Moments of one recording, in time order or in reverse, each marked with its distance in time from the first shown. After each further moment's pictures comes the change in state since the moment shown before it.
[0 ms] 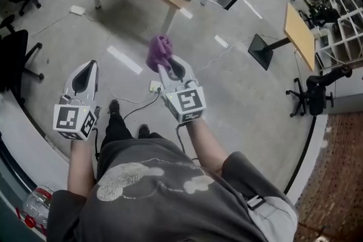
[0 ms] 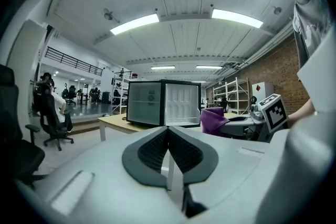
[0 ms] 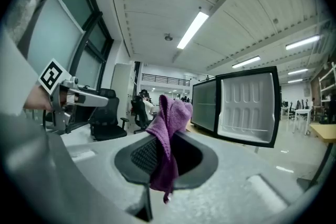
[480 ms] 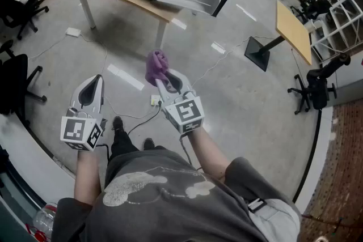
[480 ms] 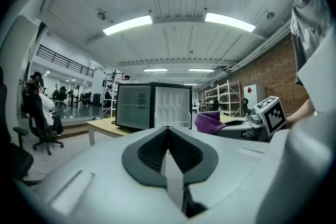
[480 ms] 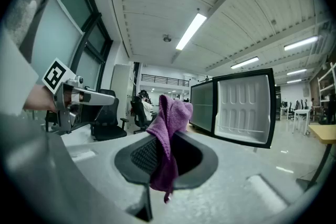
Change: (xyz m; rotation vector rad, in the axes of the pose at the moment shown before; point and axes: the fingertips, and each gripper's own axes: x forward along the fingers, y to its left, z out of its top) left arm 0.013 -0.037 0.008 0.005 -0.019 -0.074; right arm -0.023 -0.009 0.000 0.007 0.011 0.008
